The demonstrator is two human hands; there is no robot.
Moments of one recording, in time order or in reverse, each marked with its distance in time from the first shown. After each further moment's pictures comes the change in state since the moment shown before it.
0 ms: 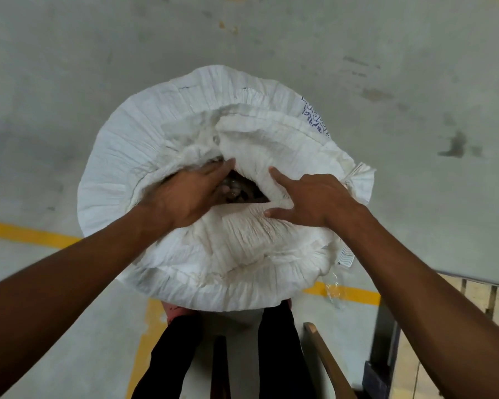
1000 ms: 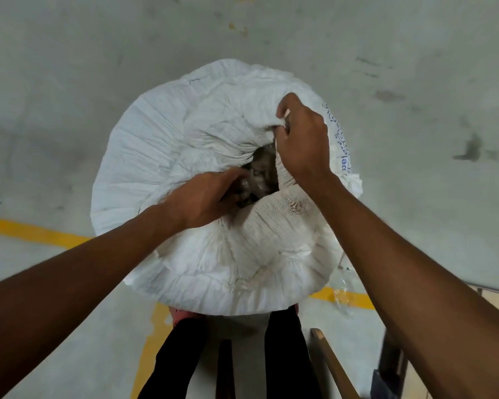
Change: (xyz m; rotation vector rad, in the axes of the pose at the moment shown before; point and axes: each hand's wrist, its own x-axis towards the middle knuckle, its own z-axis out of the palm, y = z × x) left_hand 0.012 -0.006 0.010 -0.238 0.029 0.042; right_hand 0.080 -0.028 -0.038 0.588 0.846 0.152
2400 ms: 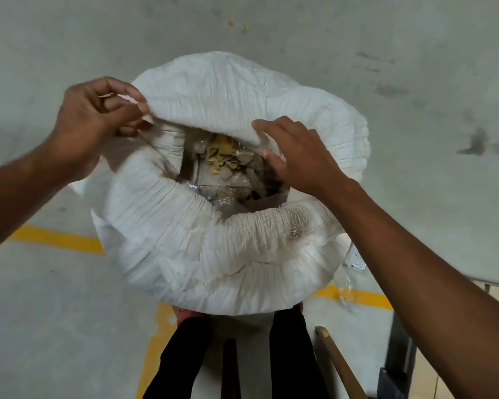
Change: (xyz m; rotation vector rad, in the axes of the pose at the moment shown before) left_hand -0.036 -0.055 -0.129 -0.771 0.509 -0.245; right_hand -0.020 0.017 -0.006 -0.157 -0.406 -0.256
